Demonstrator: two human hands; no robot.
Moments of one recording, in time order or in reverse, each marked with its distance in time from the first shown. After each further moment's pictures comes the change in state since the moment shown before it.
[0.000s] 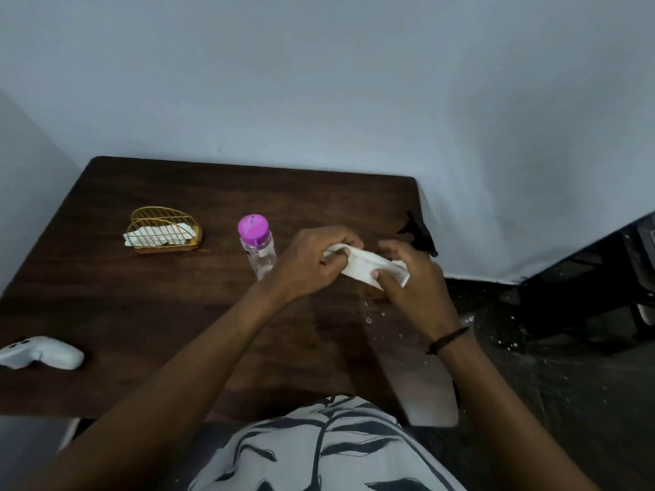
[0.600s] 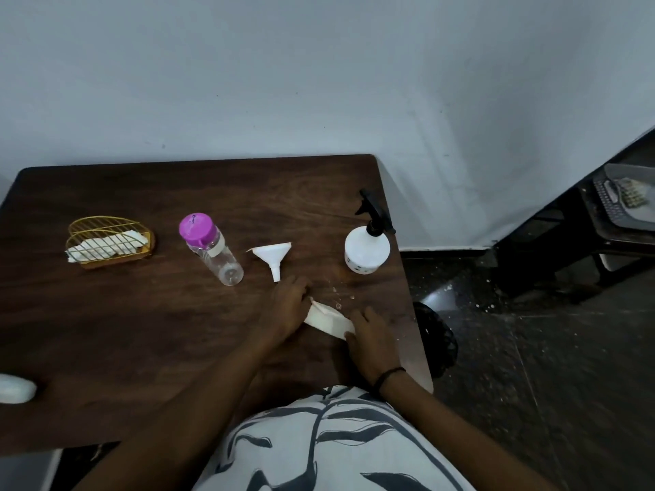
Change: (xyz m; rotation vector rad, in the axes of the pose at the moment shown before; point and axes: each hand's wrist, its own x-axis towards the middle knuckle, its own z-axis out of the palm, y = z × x) left_hand -0.067 -0.093 0.120 0.343 -0.182 -0.406; right_hand -0.101 0.084 0.087 -0.279 -0.226 0.313
